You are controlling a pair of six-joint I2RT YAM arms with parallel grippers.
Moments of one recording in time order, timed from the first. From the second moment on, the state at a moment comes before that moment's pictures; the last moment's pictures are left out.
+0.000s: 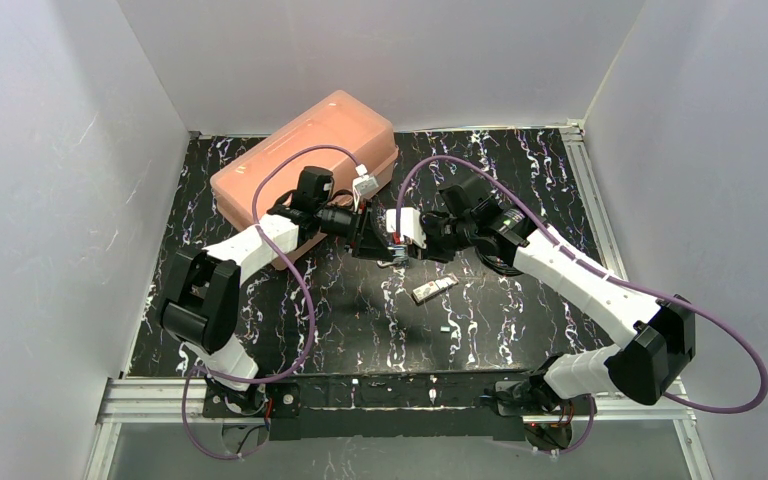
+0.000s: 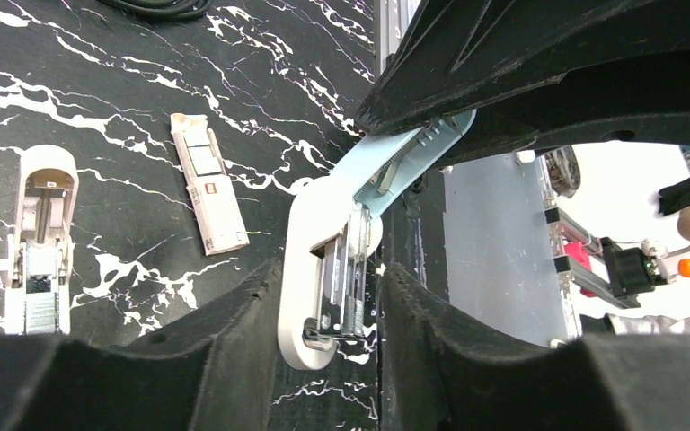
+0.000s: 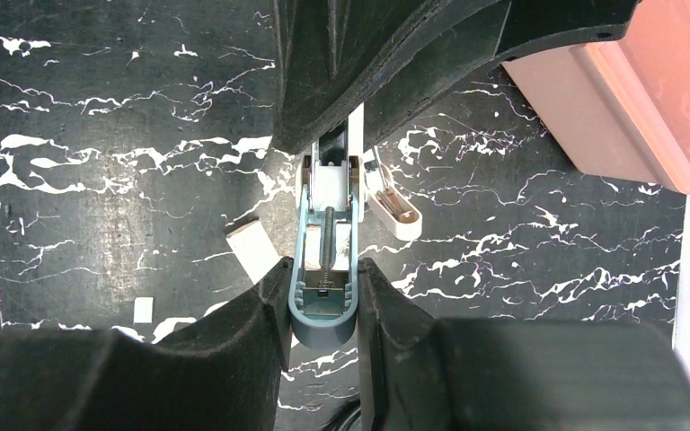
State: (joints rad) left arm -0.42 1.65 1.06 -0.10 1.22 -0.08; right arm 0.76 1.35 1.24 -0.70 -0.41 -0.83
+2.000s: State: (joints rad) left arm -0.53 1.34 0.97 -0.26 0.57 0.44; right arm 0.60 1.71 1.30 -0.43 -0.88 -0.13
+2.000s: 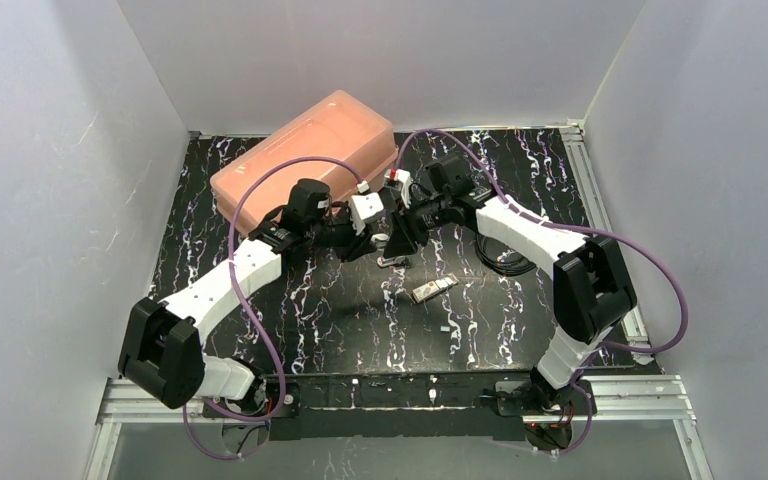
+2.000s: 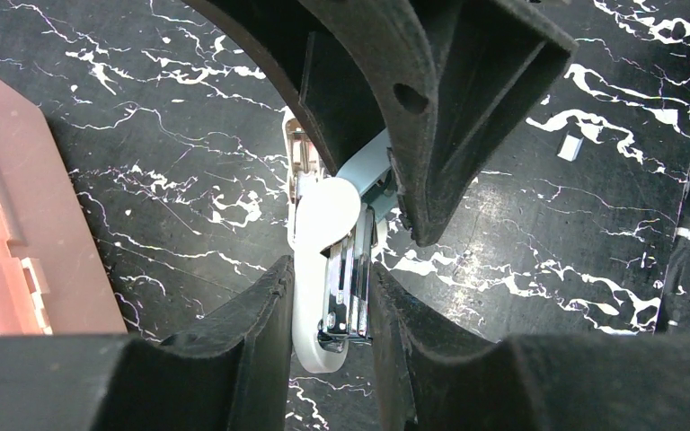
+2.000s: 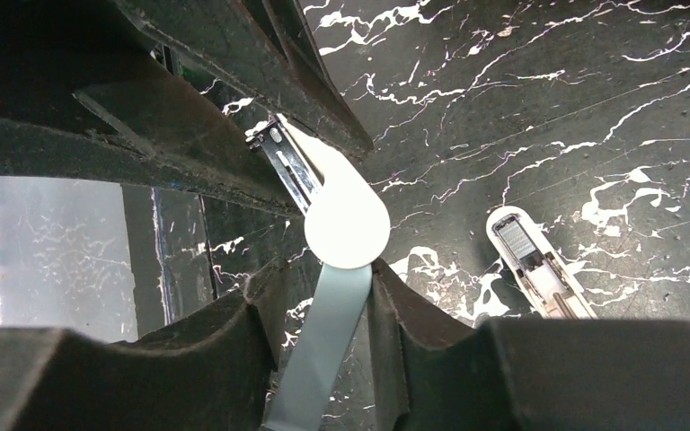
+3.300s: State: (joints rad) left arm -0.53 1.35 0.94 -0.21 0.56 0.41; right arm 0.60 1.71 1.23 -0.36 -0.81 -0.08
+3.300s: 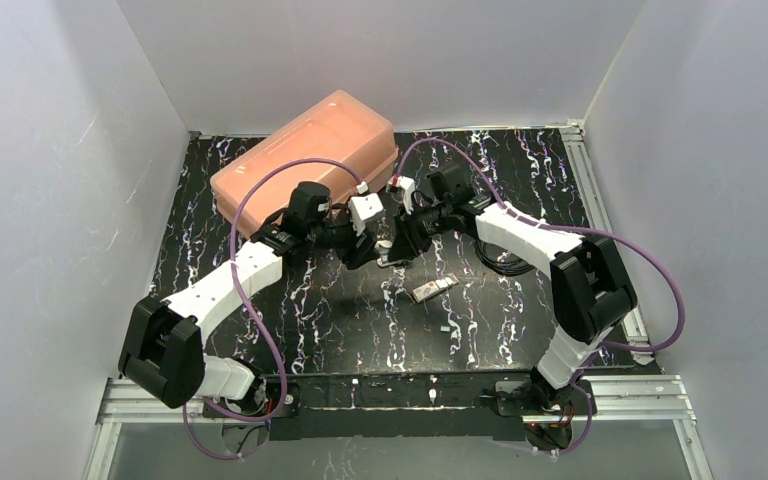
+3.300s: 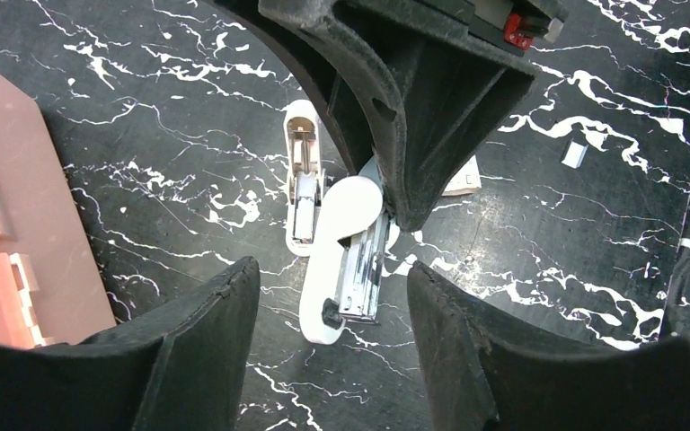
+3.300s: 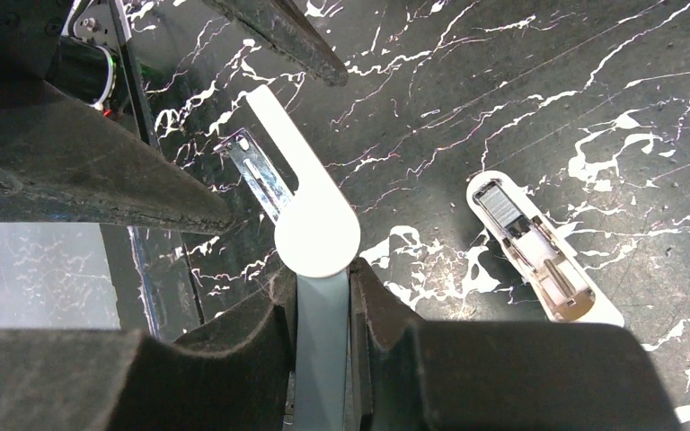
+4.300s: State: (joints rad) left arm -0.42 1.36 0.92 -0.18 0.79 0.28; right arm 0.60 1.68 1.18 -0.37 -0.77 -0.13
